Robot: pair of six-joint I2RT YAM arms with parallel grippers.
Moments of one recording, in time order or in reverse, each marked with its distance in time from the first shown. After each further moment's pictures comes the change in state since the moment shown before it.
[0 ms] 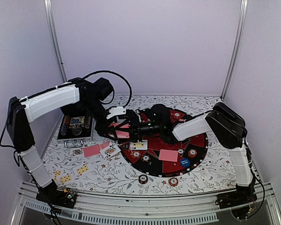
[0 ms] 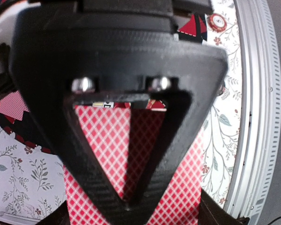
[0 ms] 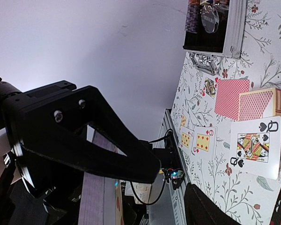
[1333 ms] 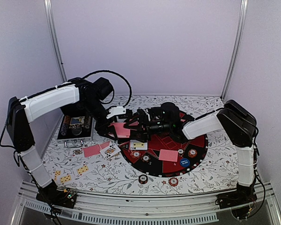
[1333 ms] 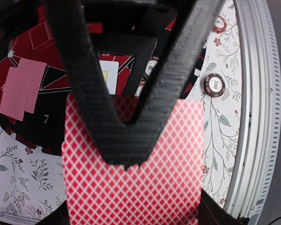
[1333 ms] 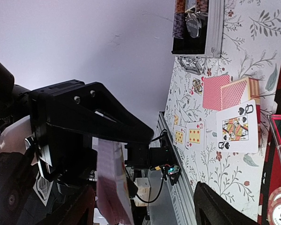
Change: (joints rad) left arm 0.000 0.000 0.002 0.002 0.002 0.000; right arm -0.045 -0.143 -0.165 -0.038 0.009 -0.010
